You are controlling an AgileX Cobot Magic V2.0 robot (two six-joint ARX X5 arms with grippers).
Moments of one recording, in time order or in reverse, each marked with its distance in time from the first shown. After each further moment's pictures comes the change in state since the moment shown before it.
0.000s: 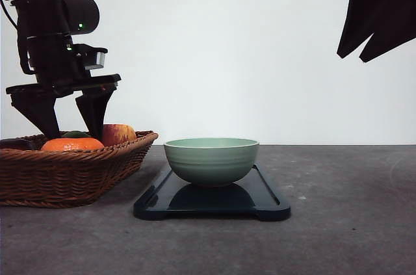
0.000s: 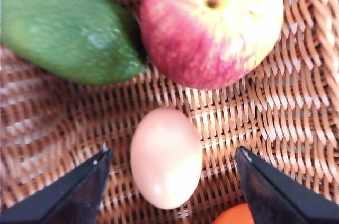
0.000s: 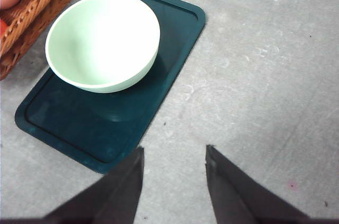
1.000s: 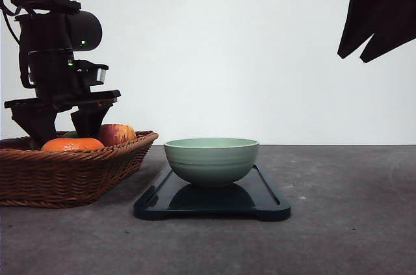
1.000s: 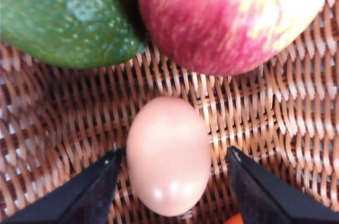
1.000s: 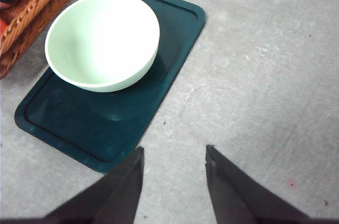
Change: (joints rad) left_arx 0.000 0.052 0.000 -0.021 -0.003 -0.008; right_arx 0.000 0.000 0.000 -0.003 0.000 0.001
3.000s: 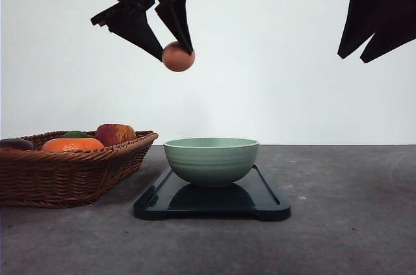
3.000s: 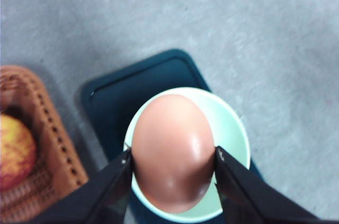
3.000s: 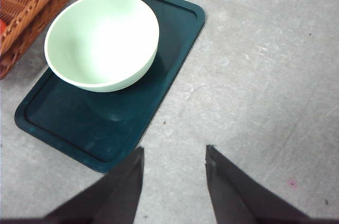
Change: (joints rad) left_arx -0.310 -0.257 0.038 0.201 0.079 -0.129; right_arx 0.000 0.000 0.000 -0.001 0.000 0.008
